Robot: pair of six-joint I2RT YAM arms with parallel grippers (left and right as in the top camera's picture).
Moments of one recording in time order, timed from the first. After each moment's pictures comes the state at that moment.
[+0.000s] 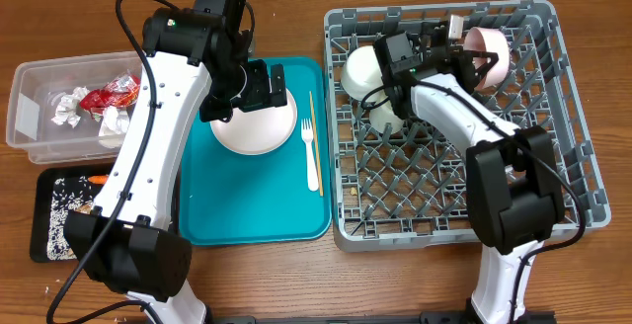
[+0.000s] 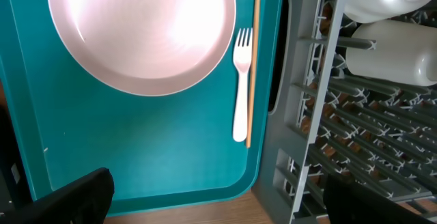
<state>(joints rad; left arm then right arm) -0.23 1.85 1.92 -1.44 0.20 -0.38 0.33 2.08 1.50 -0.61 1.53 0.20</state>
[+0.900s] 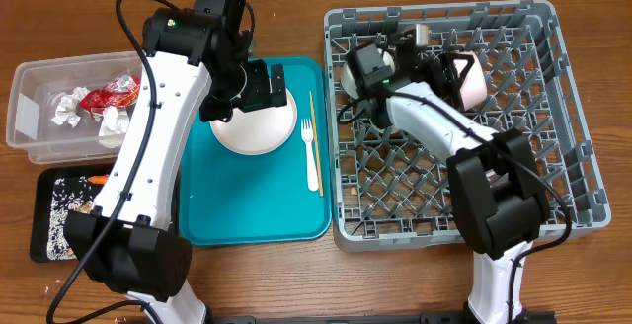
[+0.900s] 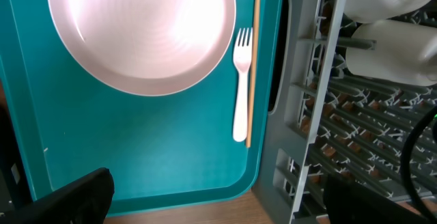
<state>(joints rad) -0.23 1.85 1.92 -1.44 0.20 -0.38 0.44 2.09 1.50 -0.62 1.37 0.16</state>
